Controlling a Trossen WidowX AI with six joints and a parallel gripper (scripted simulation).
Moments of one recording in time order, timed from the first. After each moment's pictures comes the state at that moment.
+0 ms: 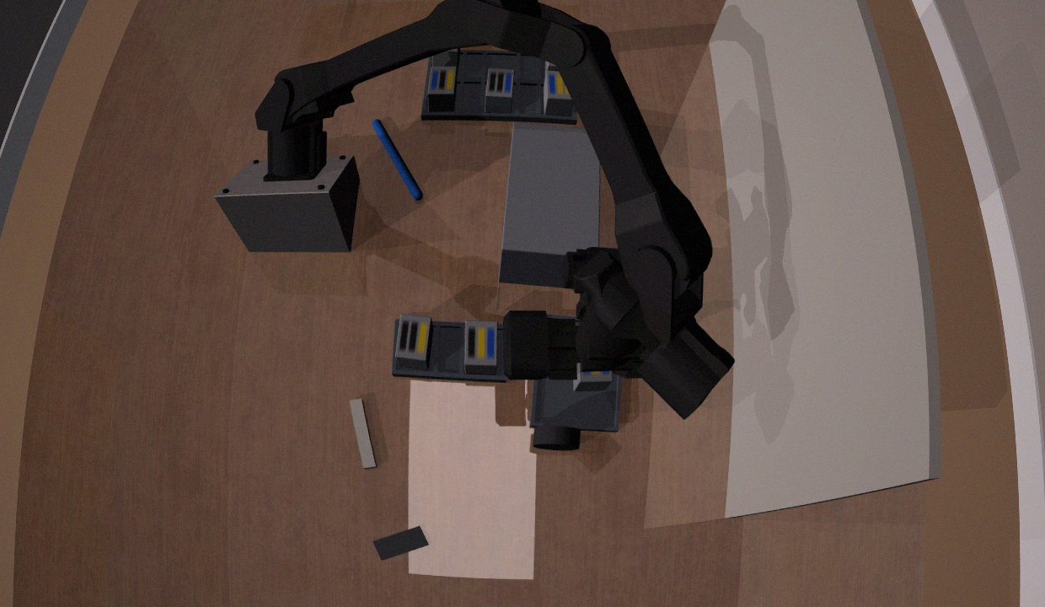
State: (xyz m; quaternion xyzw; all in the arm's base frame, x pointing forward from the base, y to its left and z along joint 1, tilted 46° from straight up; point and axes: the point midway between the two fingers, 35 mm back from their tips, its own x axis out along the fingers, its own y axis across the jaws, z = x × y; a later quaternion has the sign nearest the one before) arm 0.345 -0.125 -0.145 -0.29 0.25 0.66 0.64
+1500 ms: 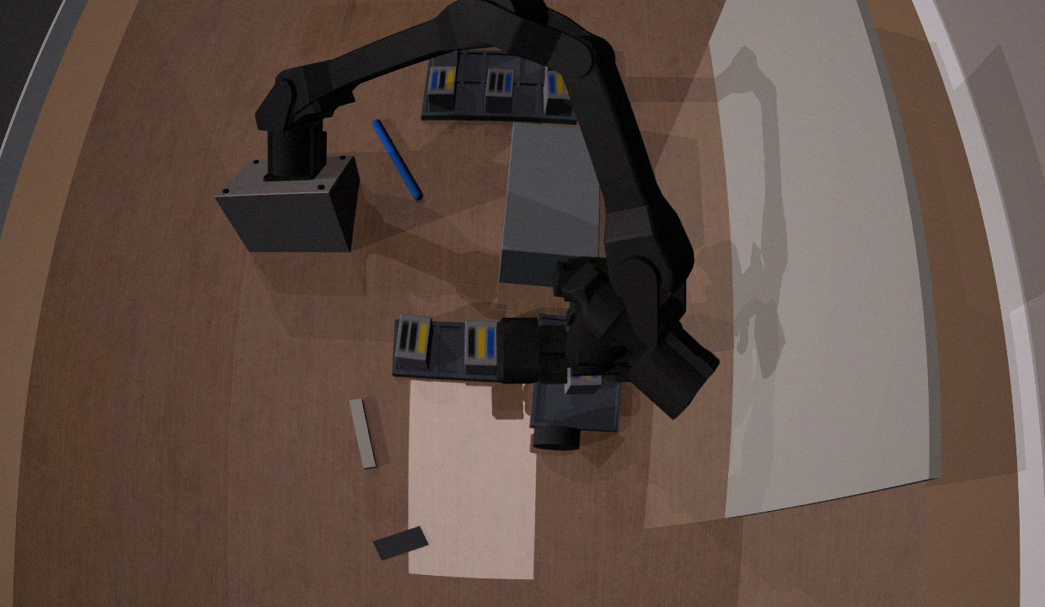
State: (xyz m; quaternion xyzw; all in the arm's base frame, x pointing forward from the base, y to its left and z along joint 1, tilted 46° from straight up) arm 0.340 -0.098 -0.166 -0.29 0.25 0.66 0.64
